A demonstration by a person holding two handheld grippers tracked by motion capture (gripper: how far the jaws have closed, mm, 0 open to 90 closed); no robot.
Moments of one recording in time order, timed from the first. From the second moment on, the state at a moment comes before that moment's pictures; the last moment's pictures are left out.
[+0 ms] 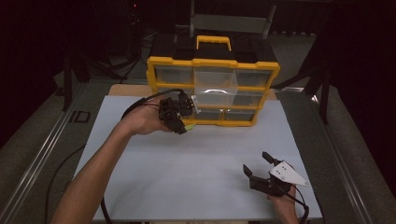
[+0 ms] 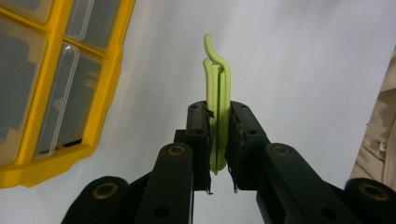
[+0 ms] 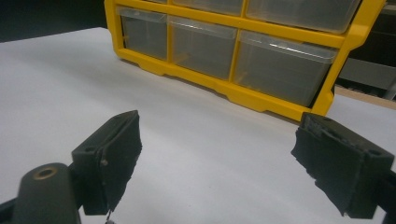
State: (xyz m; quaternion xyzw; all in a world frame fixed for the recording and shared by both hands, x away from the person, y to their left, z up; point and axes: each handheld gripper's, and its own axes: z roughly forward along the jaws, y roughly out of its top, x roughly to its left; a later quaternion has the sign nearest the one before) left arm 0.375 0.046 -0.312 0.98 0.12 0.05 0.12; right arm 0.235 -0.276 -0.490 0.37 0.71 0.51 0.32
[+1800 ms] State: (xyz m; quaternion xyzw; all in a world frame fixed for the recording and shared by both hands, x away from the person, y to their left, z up) left arm 0.393 0.025 -0.253 0.98 0.03 0.04 0.16; right arm 0.235 -0.276 -0.491 0.37 0.71 0.51 0.32
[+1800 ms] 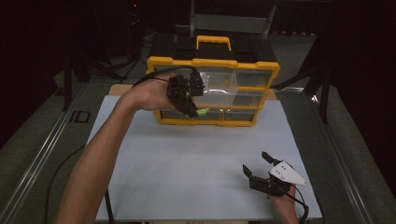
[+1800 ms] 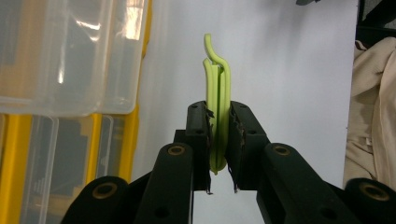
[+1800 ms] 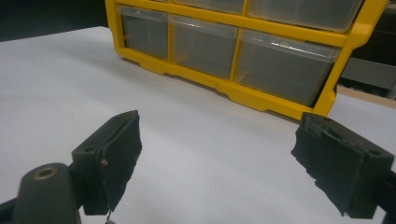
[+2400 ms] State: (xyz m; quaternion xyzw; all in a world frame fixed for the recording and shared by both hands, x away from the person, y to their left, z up) left arm 0.400 0.017 -0.233 0.98 0.02 0.05 0.17; right arm 0.235 -0.276 -0.491 0.37 0.71 0.51 0.32
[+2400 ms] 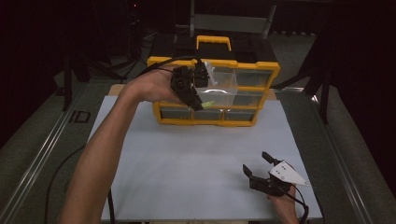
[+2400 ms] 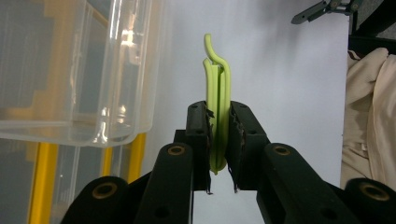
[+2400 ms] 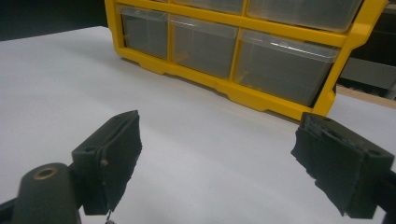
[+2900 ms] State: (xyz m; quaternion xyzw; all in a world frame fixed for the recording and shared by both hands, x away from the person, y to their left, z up) left arm 0.407 0.009 -0.218 0.98 0.03 0.05 0.18; right arm 0.236 -0.276 -0.492 0.37 0.71 0.51 0.32
